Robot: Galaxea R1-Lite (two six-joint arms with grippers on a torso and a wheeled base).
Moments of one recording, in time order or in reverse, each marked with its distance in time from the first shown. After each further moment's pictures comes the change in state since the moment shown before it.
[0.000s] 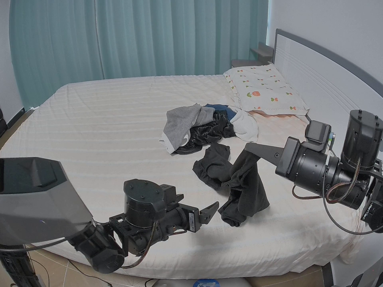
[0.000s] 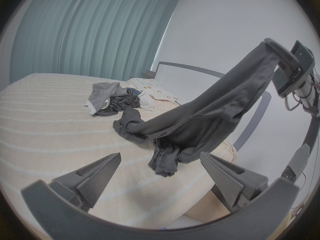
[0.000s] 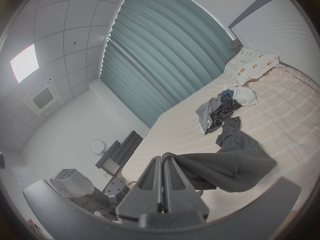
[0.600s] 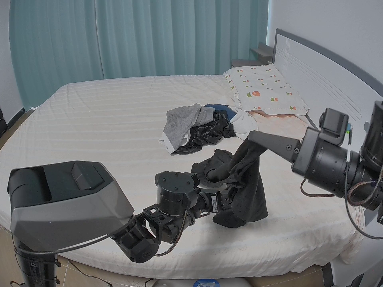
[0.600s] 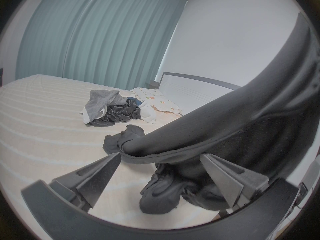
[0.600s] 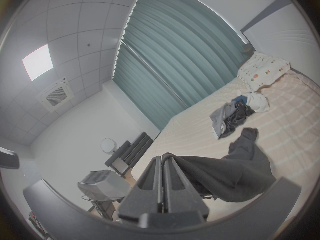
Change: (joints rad) left arm -0.023 0.189 -0.277 -0.014 0.101 -0.020; right arm 0.074 -0.096 -0.018 0.020 -0.001 -0.027
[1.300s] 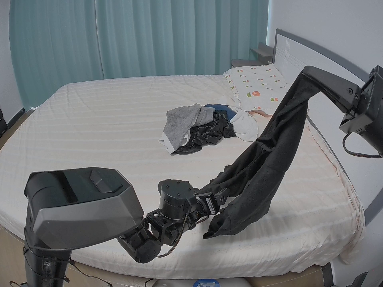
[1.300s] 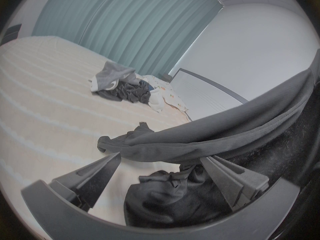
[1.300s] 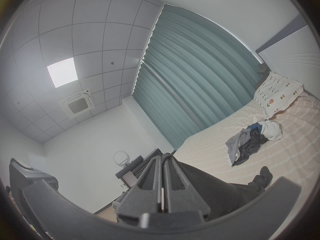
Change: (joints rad) left arm 0.027 0.094 -0.018 -0.017 -0.032 -0.297; right arm -0.155 -0.182 -0.074 -0.001 0.179 -0.005
